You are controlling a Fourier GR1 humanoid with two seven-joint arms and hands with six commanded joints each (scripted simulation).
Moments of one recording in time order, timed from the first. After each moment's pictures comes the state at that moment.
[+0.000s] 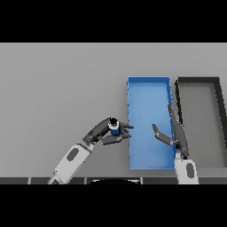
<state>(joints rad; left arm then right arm) -0.26 0.07 -0.53 -1.58 0.02 -0.17 -0.04 0.11 -0.17 0.06 -1.70 0.18 0.03 -0.13</state>
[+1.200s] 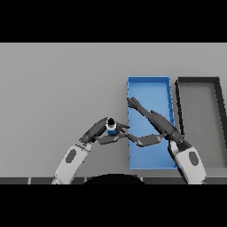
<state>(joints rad) -0.23 0.00 -0.47 -1.58 -0.07 -0.27 -0.04 -0.19 -0.35 0.22 -2.09 -0.24 0.32 0.36</state>
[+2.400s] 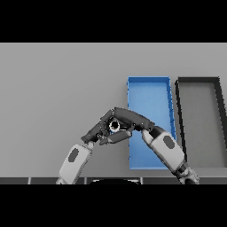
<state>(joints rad) -0.19 -0.07 -0.39 -1.59 -0.08 -0.38 -0.01 -0.57 -0.17 0.39 -1.85 -0.30 0.41 0.49</state>
